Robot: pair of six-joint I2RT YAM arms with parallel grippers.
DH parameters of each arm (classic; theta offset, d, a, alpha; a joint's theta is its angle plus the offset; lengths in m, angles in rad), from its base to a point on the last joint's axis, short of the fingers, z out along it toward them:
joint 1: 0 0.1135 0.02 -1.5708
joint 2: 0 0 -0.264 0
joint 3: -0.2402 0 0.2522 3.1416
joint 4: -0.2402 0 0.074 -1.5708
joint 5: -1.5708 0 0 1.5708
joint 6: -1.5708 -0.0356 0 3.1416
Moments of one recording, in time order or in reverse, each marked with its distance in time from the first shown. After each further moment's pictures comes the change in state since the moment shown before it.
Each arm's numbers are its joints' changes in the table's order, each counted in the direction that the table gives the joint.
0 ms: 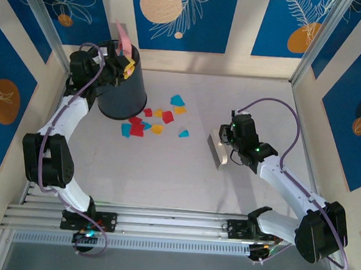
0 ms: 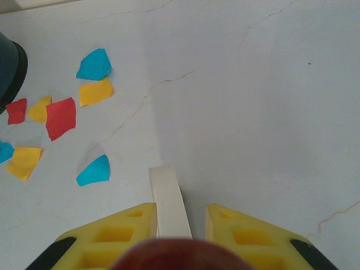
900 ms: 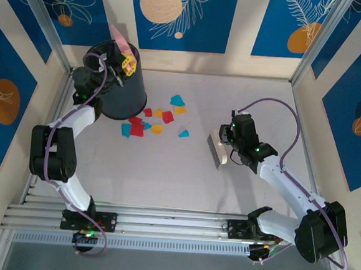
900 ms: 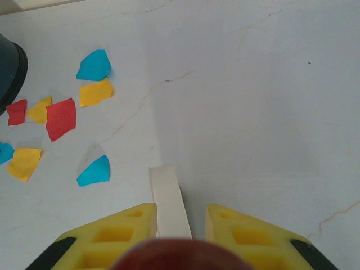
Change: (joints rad) left arm -0.028 0.072 0.177 0.672 0.055 0.646; right arm 0.000 0.002 0.001 0.004 0.000 -0.007
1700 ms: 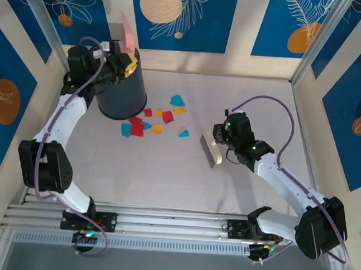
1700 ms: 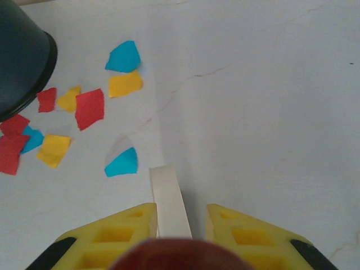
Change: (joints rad) left arm -0.008 -0.135 -0.278 -0.902 -0.087 -0.870; right arm 0.059 0.037 -0.044 -0.003 0.046 -0.004
